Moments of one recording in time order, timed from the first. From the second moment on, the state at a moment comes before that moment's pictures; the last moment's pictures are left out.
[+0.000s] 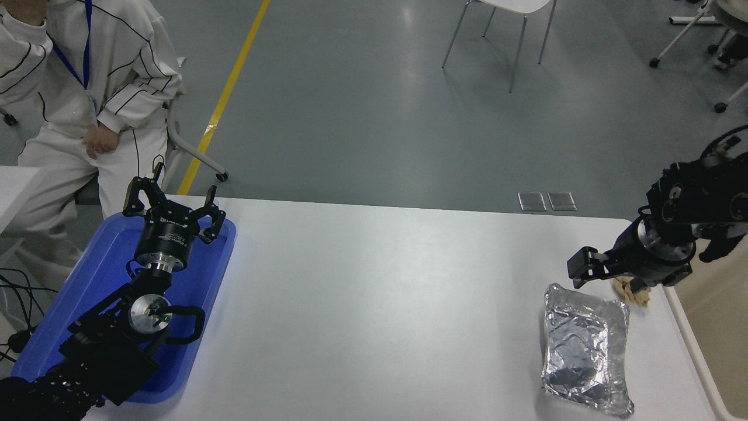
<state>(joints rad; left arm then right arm) -0.62 0.18 -0.87 -0.41 -0.09 -0.57 -0.51 1.68 -0.46 -1.22 1.25 -0.31 0.39 -0.06</state>
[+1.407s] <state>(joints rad) -0.62 0.18 -0.87 -0.41 -0.09 -0.57 -0.51 1.17 -0.47 -1.06 0.95 -0.38 0.25 -0.06</state>
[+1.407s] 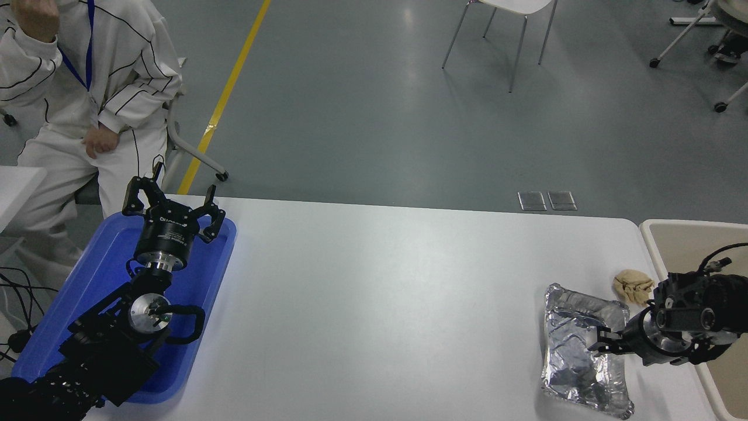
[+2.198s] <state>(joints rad) -0.62 0.18 -0.87 -0.41 -0.09 -0.57 -0.51 1.17 -0.51 -0.98 1.00 -0.32 0.30 -0.06</state>
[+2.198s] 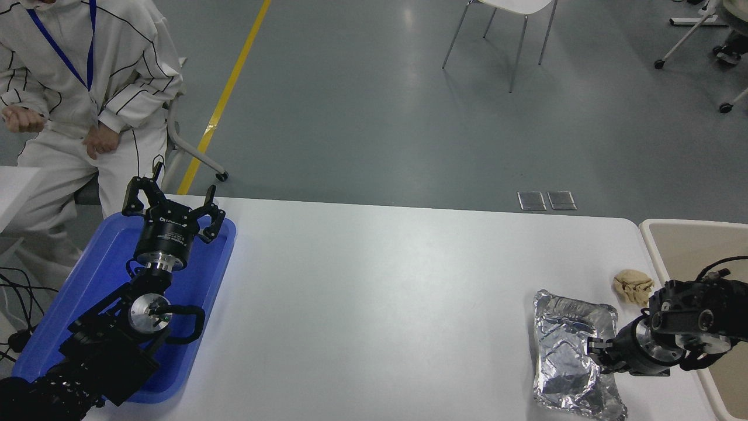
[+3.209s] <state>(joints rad) -0.62 0.18 -0.87 -0.41 -0.09 -0.57 -0.51 1.82 -0.68 -1.21 1.42 -0.37 0.58 -0.06</state>
